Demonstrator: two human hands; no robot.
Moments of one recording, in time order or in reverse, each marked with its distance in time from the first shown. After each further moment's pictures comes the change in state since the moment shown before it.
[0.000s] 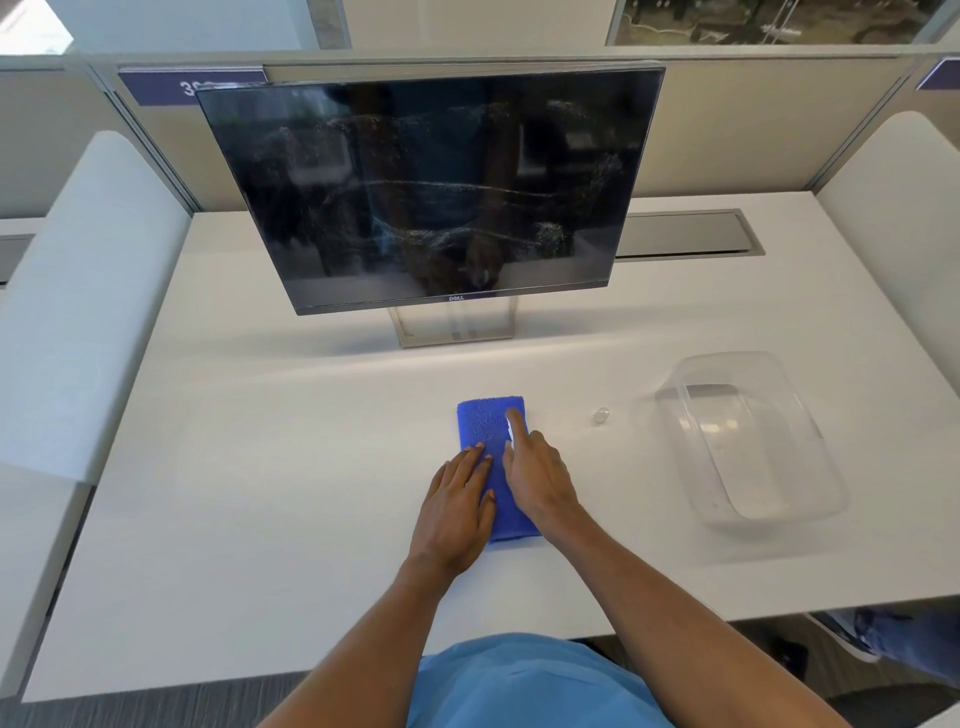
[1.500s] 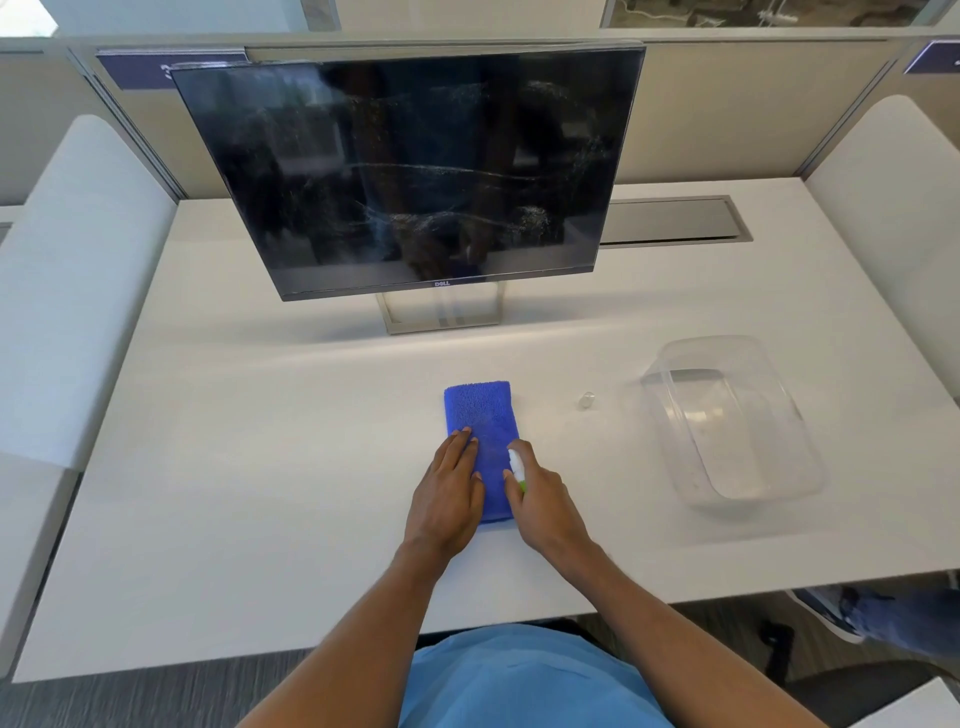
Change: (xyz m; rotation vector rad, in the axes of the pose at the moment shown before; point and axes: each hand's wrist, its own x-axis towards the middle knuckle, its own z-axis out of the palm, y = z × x) left_hand 0.000 0.011 0.006 -0.101 0.012 -0.098; right_hand -0.065 0.035 -0.001 0.343 -0.045 -0.026
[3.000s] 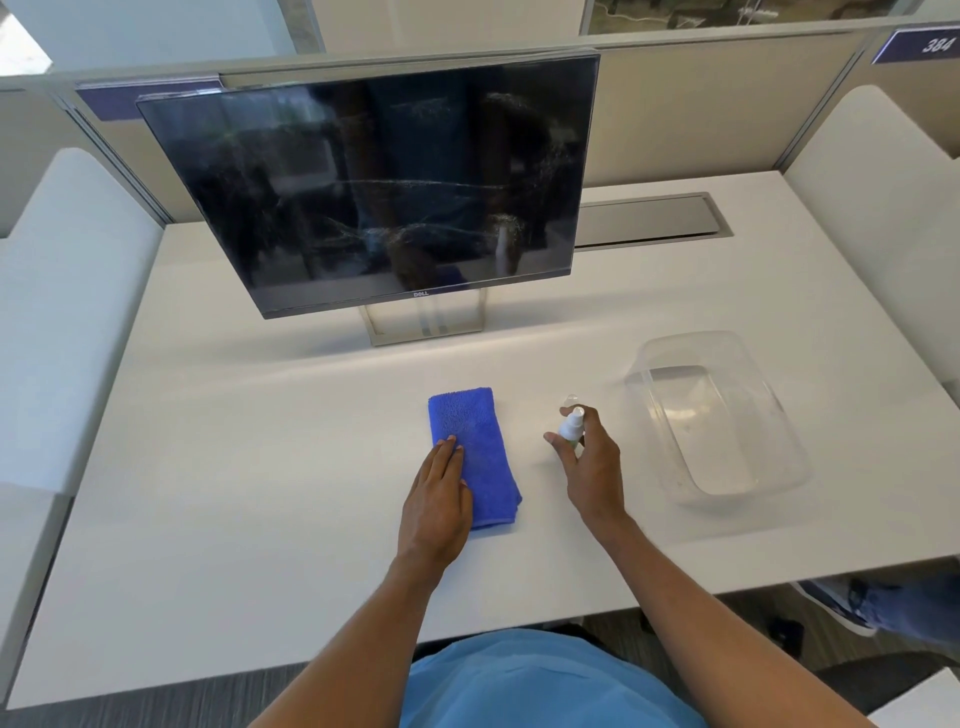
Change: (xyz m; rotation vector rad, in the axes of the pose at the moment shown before) left_hand -0.002 0.012 0.004 0.020 0.005 -0.086; right_hand 0.036 0.057 -0.053 0.193 0.494 -0.132
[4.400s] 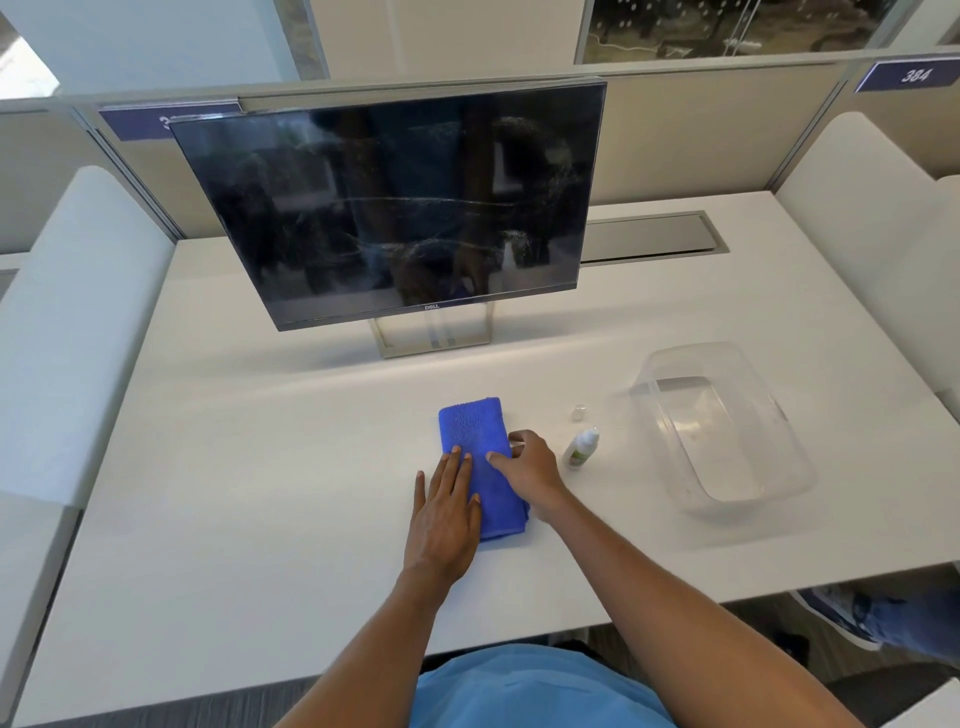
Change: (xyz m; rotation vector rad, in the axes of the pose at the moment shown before) left_hand -0.005 -0.012 -0.002 0.179 -0.049 0.092; right_hand 0.009 -0.058 0.067 0.126 -0.407 0.562
